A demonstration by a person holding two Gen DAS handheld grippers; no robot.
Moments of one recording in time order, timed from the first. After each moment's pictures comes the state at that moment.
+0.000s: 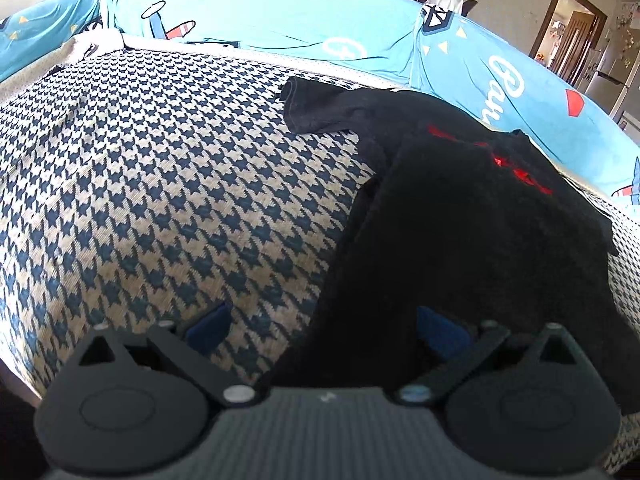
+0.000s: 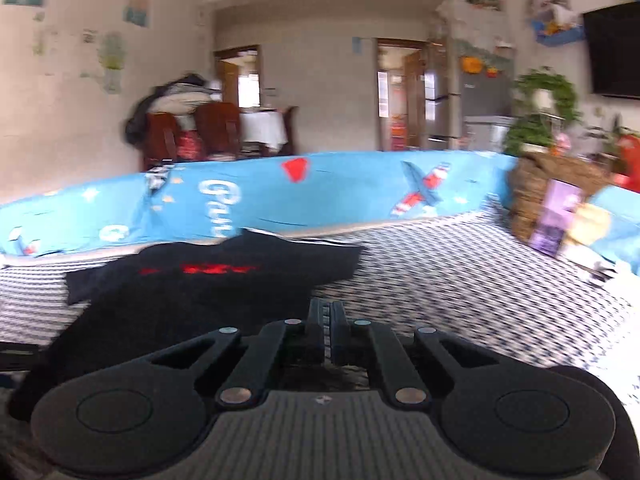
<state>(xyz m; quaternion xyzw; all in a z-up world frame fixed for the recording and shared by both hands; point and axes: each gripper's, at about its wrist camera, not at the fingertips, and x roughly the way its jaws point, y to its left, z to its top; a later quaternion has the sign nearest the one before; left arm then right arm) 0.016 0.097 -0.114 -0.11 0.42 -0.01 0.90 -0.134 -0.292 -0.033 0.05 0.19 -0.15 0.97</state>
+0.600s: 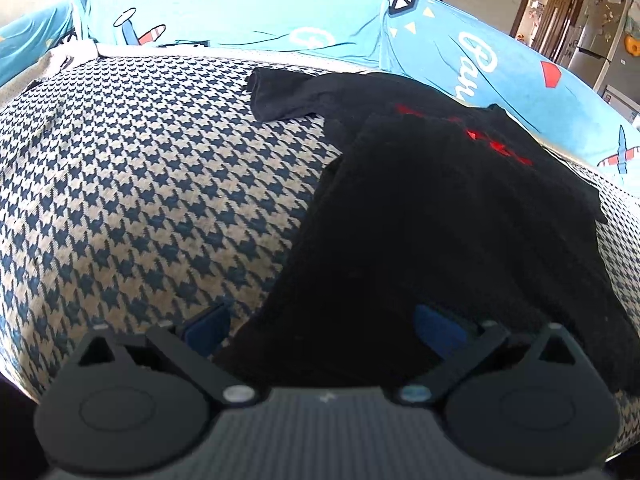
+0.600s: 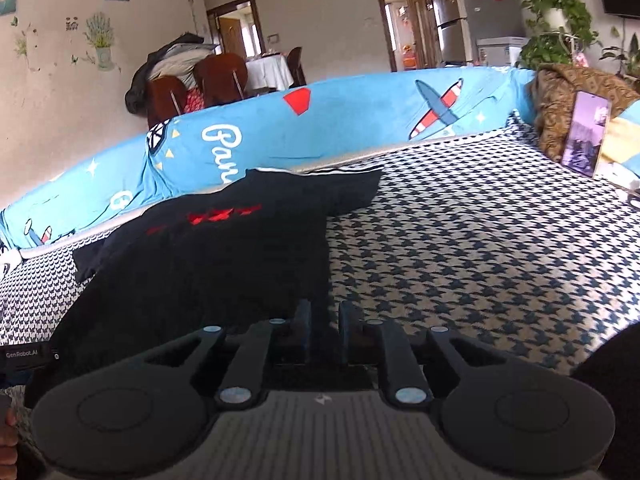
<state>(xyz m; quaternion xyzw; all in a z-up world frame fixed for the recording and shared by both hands) 0.011 0.071 -0.119 -0.07 0.42 -0.03 0.90 -0.104 -0.317 -0.070 0.11 0.27 -0.08 0.95</state>
